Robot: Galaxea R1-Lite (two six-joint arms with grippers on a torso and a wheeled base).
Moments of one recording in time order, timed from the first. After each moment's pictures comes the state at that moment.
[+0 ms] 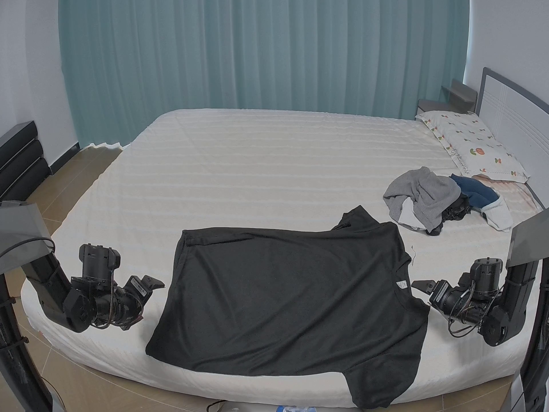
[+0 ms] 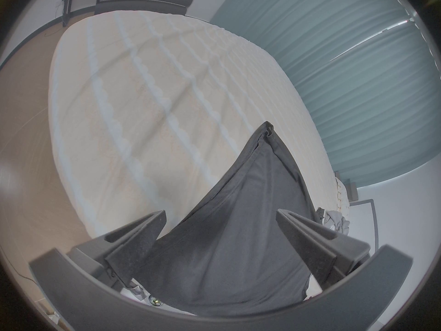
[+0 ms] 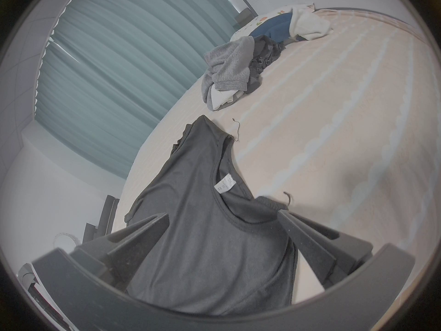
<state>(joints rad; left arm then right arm) -0.06 2.05 -0.45 -0.77 -0.10 -0.96 0.01 2.27 -0.24 -1.47 0.20 0.73</state>
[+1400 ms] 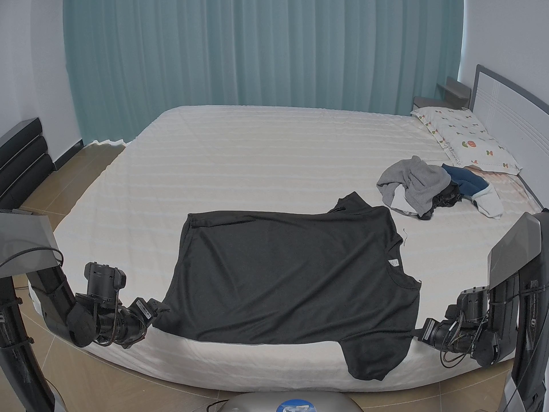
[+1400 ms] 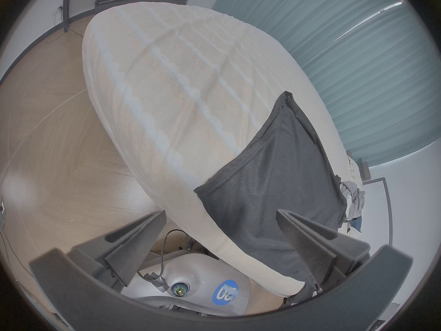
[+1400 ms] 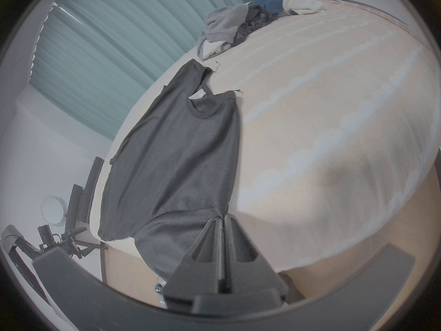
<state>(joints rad) -0.08 2.09 -0.38 -0.80 -0.10 -0.90 0.07 2.43 -0.10 -1.55 0.21 0.58</state>
